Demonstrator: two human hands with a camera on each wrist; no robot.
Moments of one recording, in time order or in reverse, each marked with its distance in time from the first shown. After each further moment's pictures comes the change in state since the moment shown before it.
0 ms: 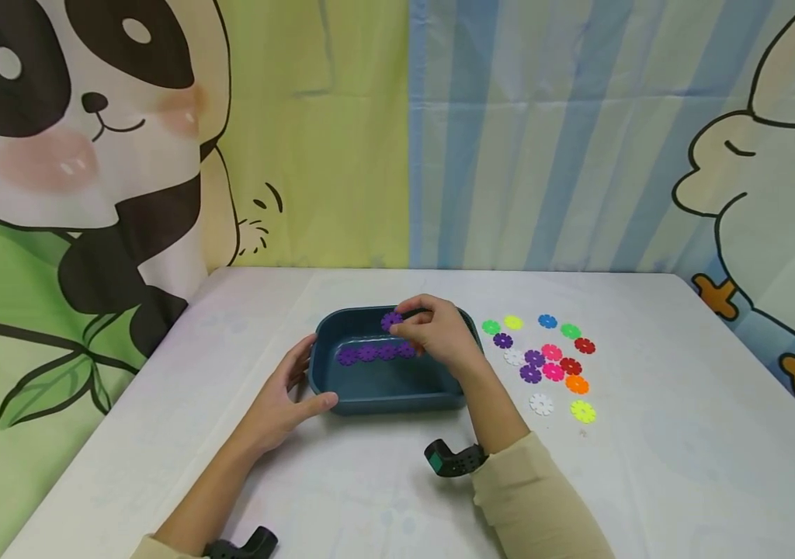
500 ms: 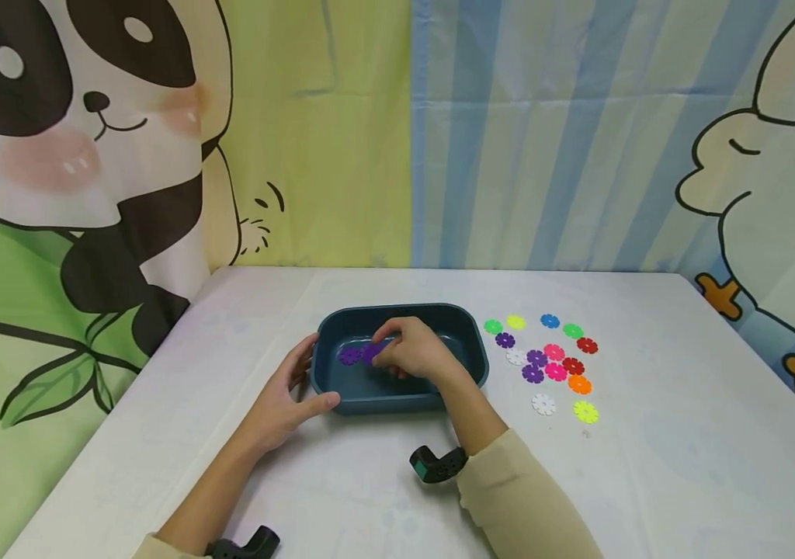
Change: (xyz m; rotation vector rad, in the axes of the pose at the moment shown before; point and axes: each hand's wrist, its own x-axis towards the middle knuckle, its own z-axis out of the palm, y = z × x) left_hand 0.000 -0.001 0.000 0.014 -0.005 -0.009; right_hand 0.005 0.004 0.032 -0.243 -0.155 0.093
